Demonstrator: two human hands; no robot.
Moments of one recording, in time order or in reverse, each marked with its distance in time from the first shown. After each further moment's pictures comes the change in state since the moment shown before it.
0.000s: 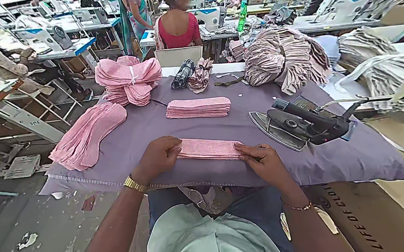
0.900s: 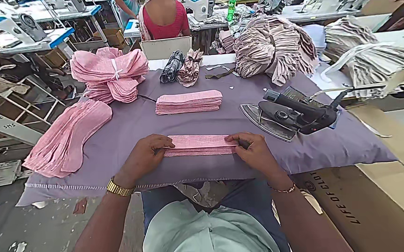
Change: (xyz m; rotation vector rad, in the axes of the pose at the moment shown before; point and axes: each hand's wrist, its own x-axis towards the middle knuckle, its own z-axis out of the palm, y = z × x) left_hand 0.001 -0.007 -0.009 -0.184 -0.070 0.046; right_hand 0.019 -0.006 0.006 -0.048 0.000 0.188
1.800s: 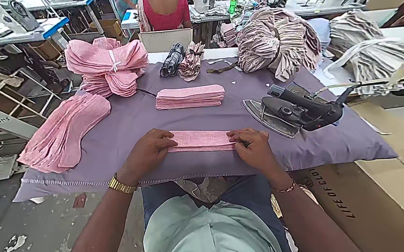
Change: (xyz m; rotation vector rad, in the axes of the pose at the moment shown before) left_hand -0.004 0.000 0.007 0.145 -0.024 0.013; right_hand -0.006 -0.007 0.010 -0.143 0.075 -0.053
